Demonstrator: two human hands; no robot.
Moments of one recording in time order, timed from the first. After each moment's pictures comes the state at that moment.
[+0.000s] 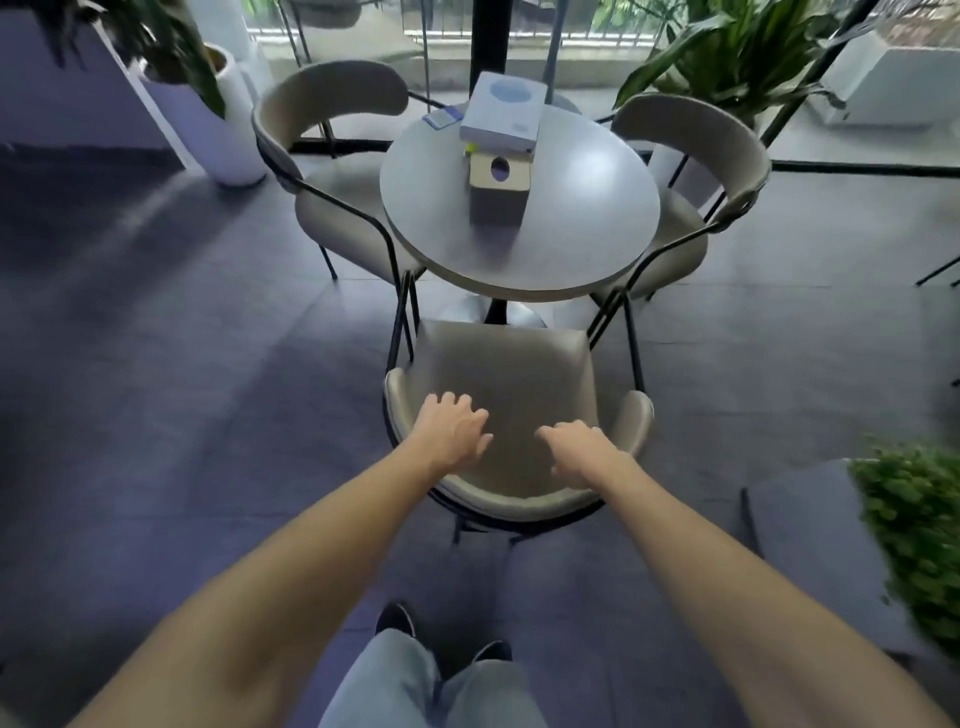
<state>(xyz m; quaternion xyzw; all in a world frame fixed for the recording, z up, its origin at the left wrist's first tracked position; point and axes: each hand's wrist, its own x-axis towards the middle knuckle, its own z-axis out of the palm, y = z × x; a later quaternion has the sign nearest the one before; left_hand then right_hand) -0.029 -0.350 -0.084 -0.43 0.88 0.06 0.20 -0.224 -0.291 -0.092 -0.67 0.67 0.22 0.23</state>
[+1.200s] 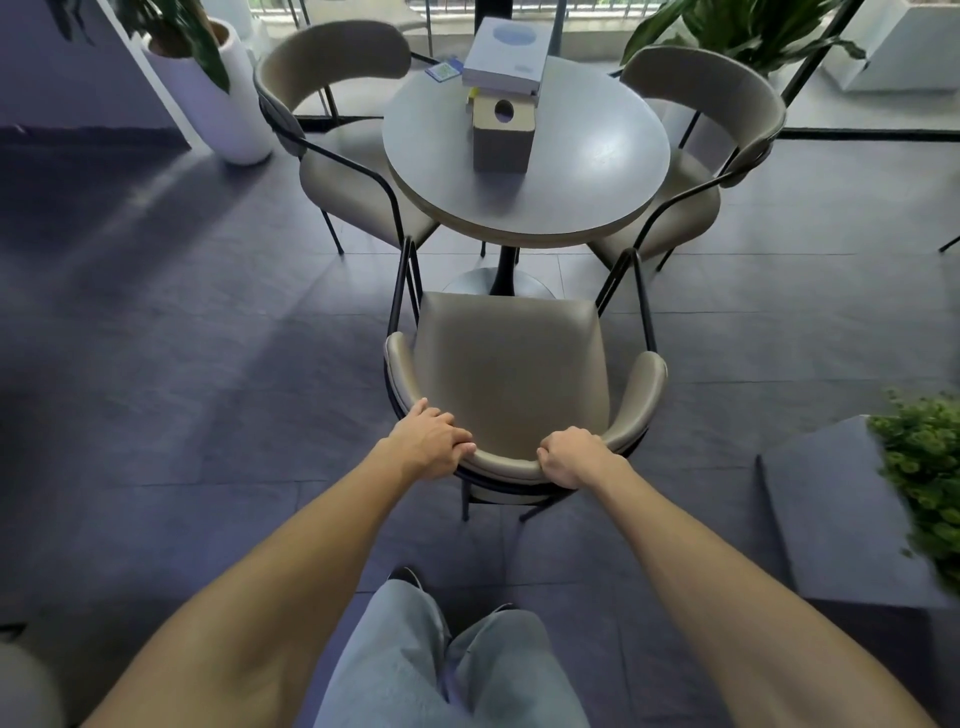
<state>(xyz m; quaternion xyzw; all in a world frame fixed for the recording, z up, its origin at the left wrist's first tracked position) 0.028 -0.288 -0.165 -0.39 0.88 0.15 0.22 -0.197 -0.220 -0.160 -0.61 0.72 0.18 0.28</state>
